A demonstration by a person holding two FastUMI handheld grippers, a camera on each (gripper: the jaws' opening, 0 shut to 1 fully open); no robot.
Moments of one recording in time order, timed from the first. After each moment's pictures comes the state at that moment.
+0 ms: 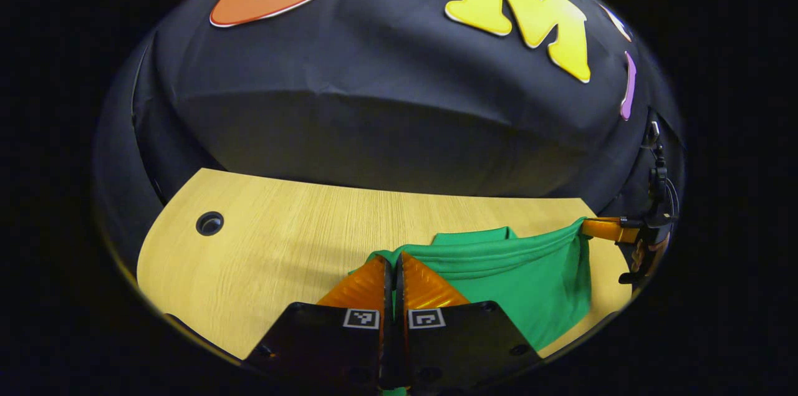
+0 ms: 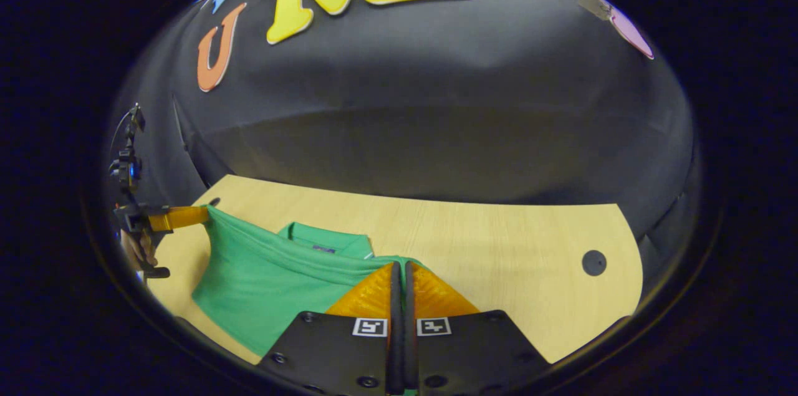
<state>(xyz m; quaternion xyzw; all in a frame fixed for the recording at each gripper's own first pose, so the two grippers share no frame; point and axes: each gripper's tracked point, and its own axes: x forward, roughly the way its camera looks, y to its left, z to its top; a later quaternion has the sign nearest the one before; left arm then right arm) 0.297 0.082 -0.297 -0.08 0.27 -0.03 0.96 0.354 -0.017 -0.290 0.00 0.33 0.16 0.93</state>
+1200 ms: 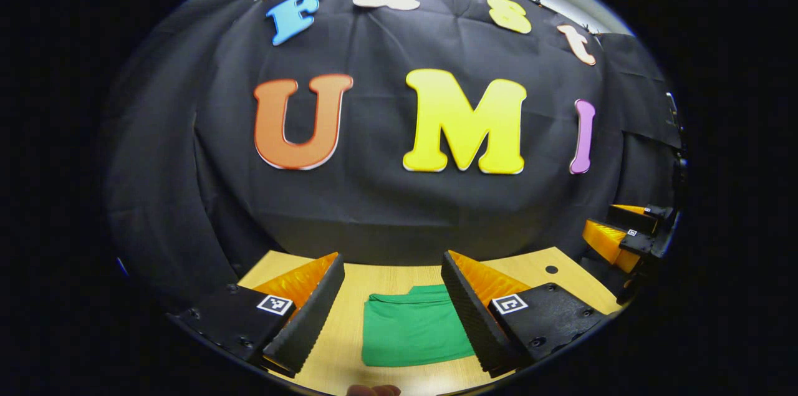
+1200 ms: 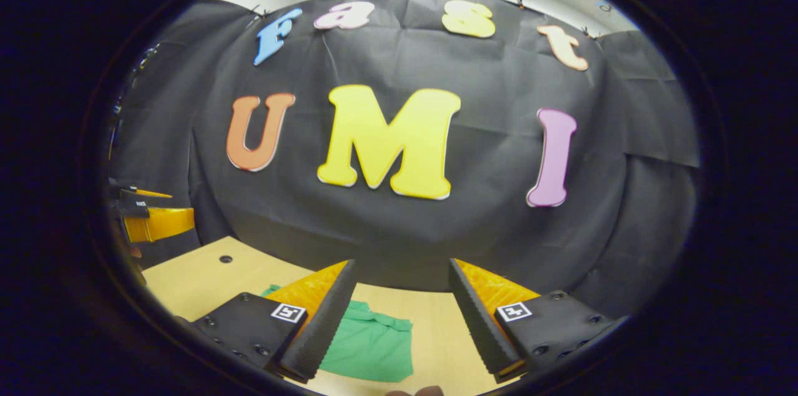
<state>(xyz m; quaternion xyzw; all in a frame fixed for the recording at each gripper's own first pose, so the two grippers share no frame) 0.097 0.043 -0.016 -0.01 0.06 0.03 1.00 0.154 -0.010 0.012 -0.05 0.06 0.07 0.99</state>
